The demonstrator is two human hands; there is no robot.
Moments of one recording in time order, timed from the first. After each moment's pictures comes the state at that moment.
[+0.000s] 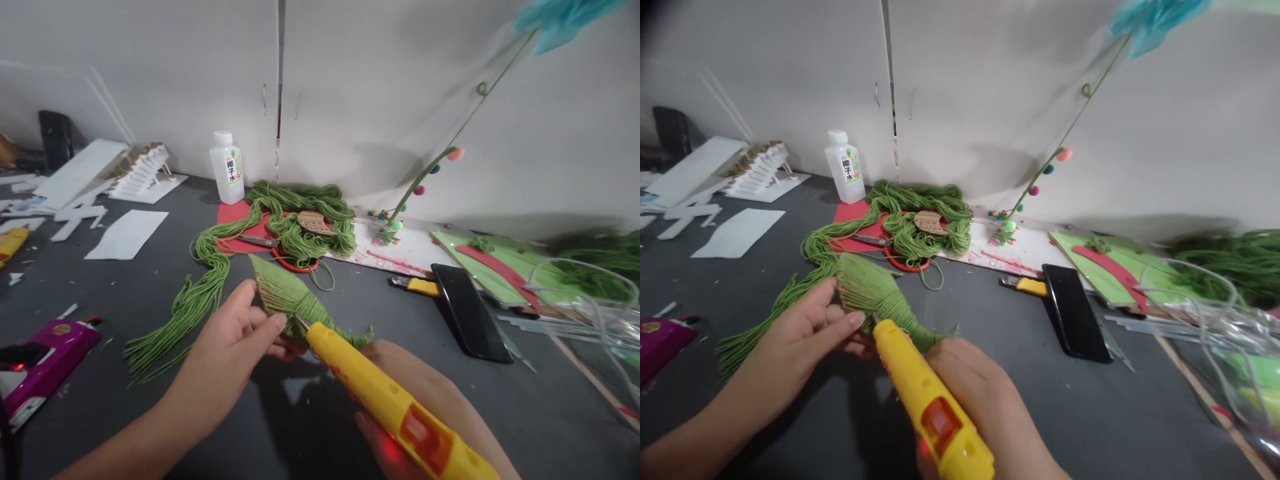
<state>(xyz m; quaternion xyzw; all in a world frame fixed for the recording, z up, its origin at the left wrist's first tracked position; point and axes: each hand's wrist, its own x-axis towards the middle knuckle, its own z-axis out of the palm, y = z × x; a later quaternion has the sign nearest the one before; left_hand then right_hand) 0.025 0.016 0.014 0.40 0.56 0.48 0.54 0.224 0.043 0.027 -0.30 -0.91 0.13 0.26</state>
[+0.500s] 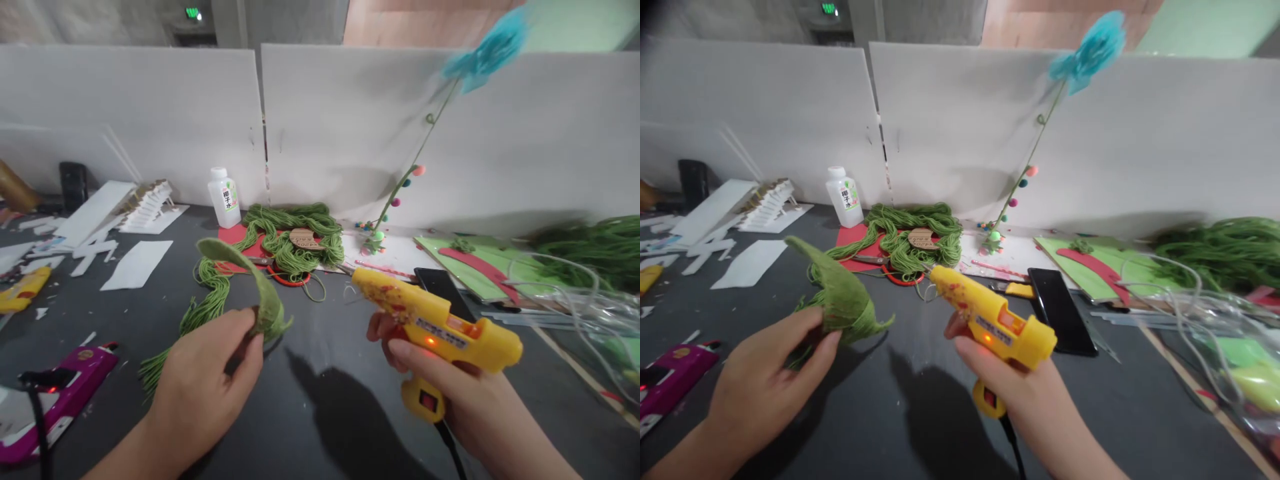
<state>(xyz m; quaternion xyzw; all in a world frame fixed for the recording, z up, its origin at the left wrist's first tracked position) 0.012 -0.007 0.025 0.70 0.64 0.33 -0.01 0.259 0.059 0.037 -0.43 -0.66 0.46 0.41</state>
